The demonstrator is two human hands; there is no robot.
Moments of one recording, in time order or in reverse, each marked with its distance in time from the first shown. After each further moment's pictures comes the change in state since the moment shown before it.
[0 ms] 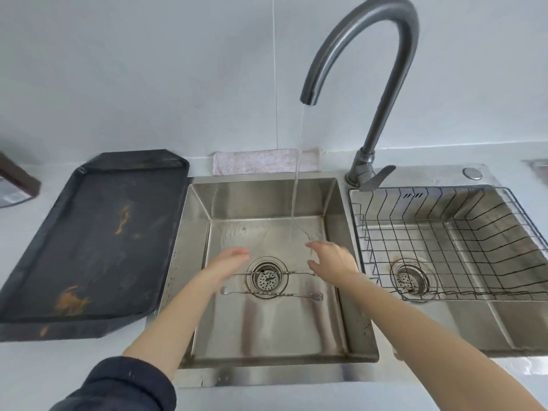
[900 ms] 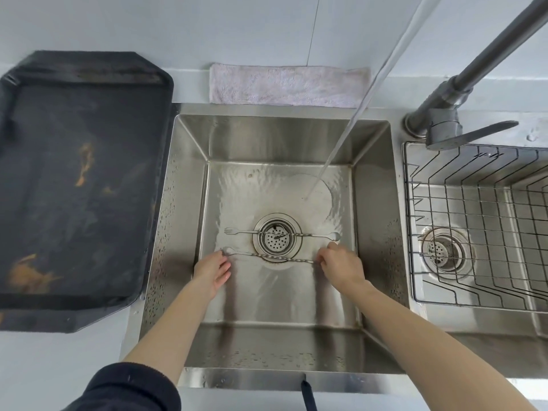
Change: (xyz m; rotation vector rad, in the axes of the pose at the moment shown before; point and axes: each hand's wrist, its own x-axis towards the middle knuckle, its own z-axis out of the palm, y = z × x) left_hand 0.073 -0.103 0.004 -0.730 0.229 -0.550; right_hand 0.036 0.008 0.095 -0.140 -0.321 0.133
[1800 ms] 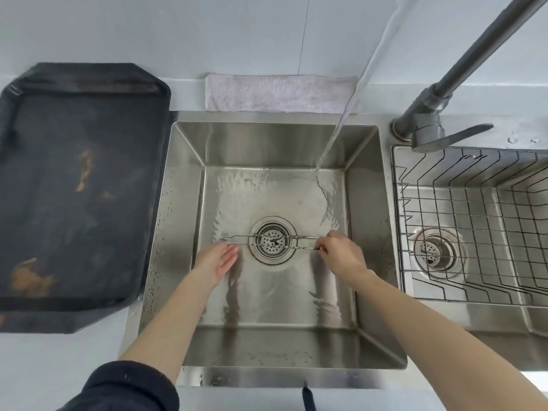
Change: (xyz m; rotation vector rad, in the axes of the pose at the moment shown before) left_hand -0.018 0.019 0.016 -0.151 -0.155 0.069; right_hand -0.002 0.009 -0.025 0.130 0.075 -0.025
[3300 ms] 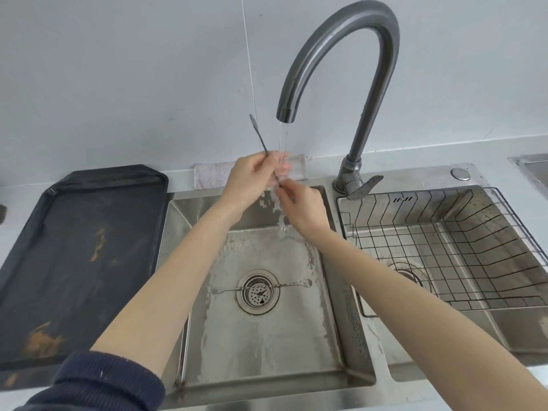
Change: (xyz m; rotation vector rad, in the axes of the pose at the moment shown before) left_hand -0.182 0.099 0.158 0.674 -0.497 1.036; right_hand -0.037 -0.055 -0.155 0.630 0.687 -0.272
